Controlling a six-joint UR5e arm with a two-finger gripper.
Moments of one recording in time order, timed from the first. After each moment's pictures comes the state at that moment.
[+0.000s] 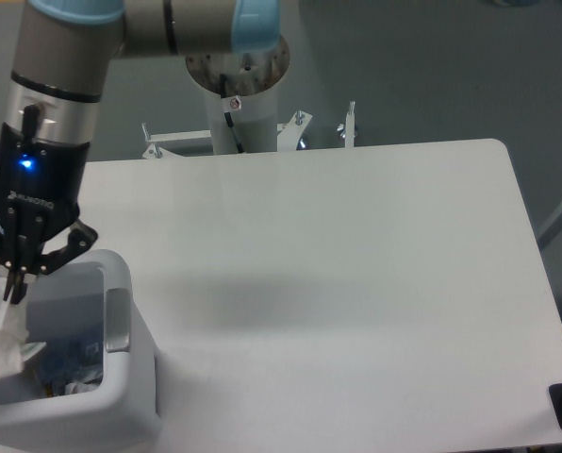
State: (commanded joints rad) arm 2.03 -1.81 -1.44 -0.81 1.19 0.06
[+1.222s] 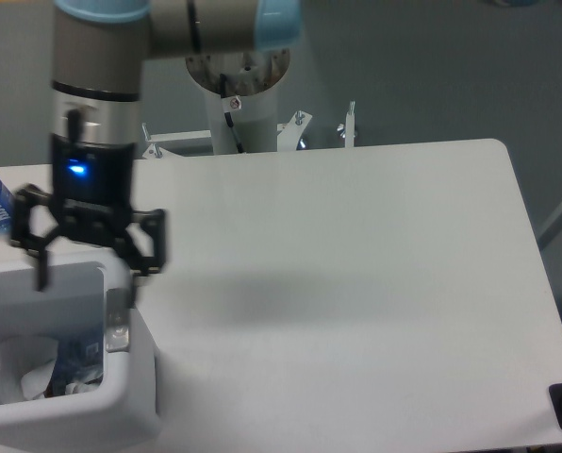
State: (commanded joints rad) arm 2.20 -1.81 -1.40 -0.80 1.52 0.37
